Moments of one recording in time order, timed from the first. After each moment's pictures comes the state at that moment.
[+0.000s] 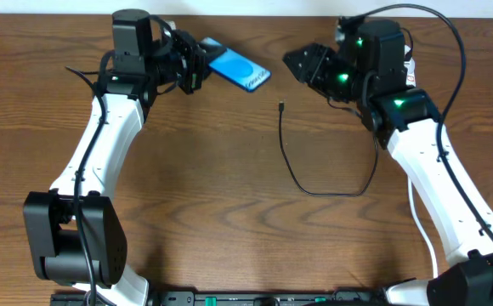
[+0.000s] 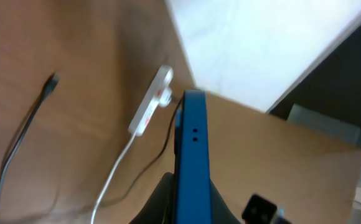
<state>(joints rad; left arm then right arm) -0.09 1.76 1.40 -0.24 0.86 -1.39 0.28 1.58 1.40 -0.43 -0.41 0.77</state>
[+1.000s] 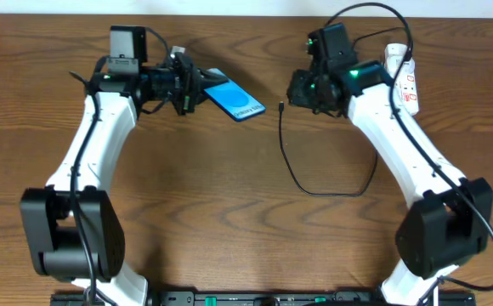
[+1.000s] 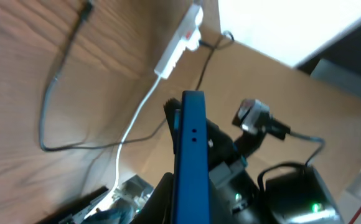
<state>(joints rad) -0.03 1.79 1.41 -0.51 1.08 -1.17 0.37 1.87 1.62 -0.81 -0.11 0.51</state>
